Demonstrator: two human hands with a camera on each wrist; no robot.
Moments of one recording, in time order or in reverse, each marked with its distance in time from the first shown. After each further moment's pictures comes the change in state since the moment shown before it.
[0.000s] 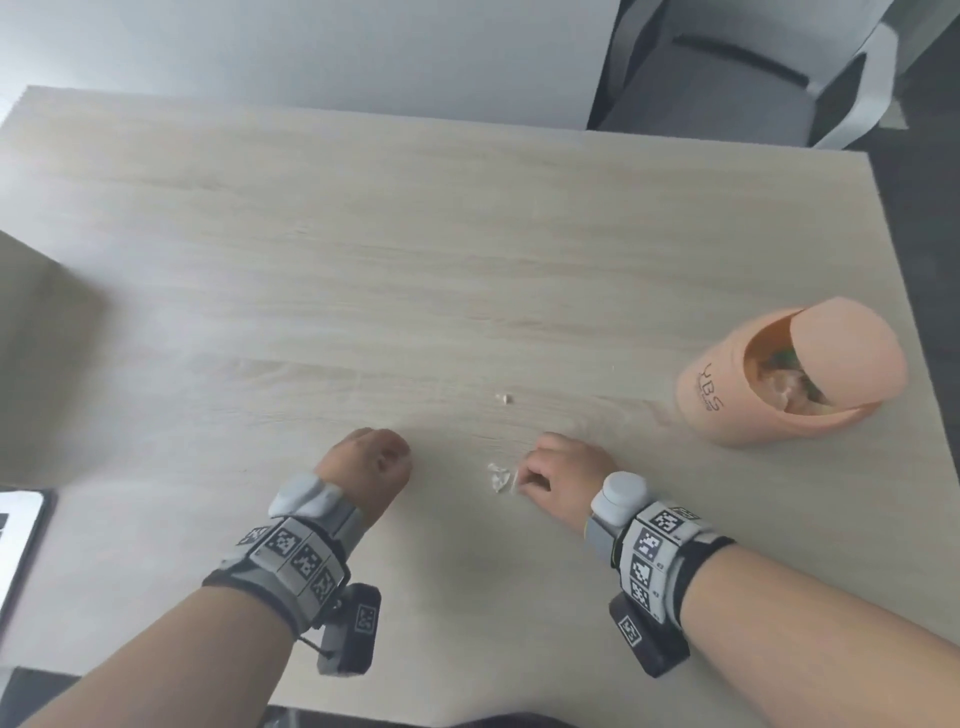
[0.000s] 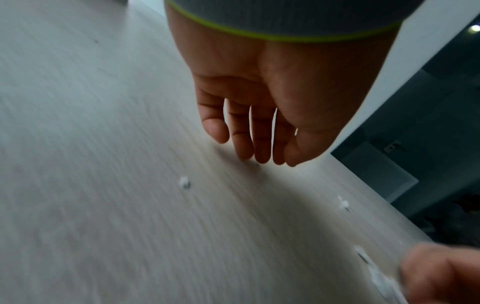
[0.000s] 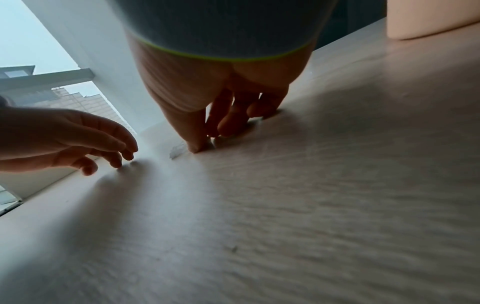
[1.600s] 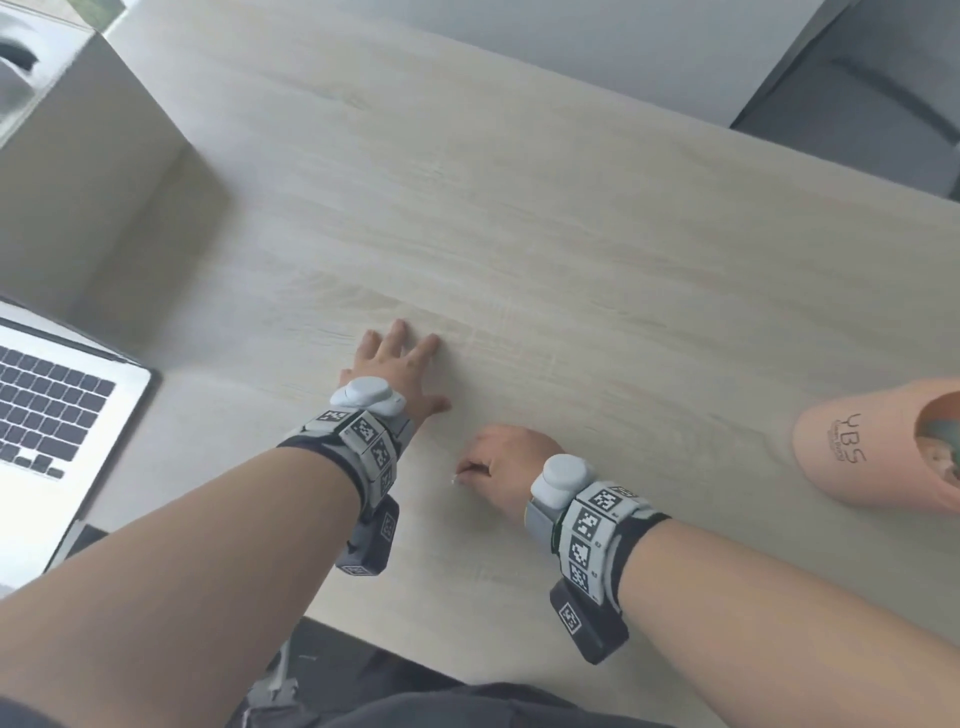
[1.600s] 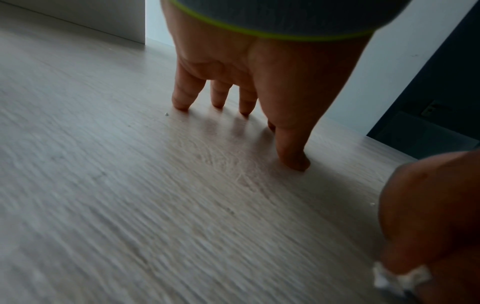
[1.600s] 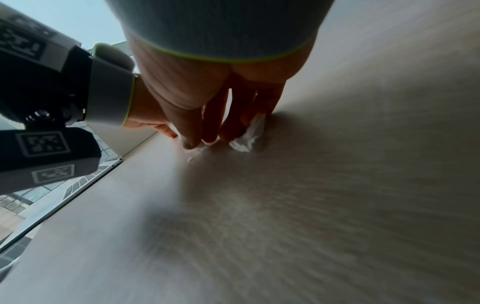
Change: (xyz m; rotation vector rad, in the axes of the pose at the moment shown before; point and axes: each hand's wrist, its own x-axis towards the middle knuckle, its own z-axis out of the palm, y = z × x) left_hand 0.043 -0.079 -0.041 0.347 -0.016 -0.140; right_hand 0.071 -0.136 0.060 -0.142 -0.326 -0.237
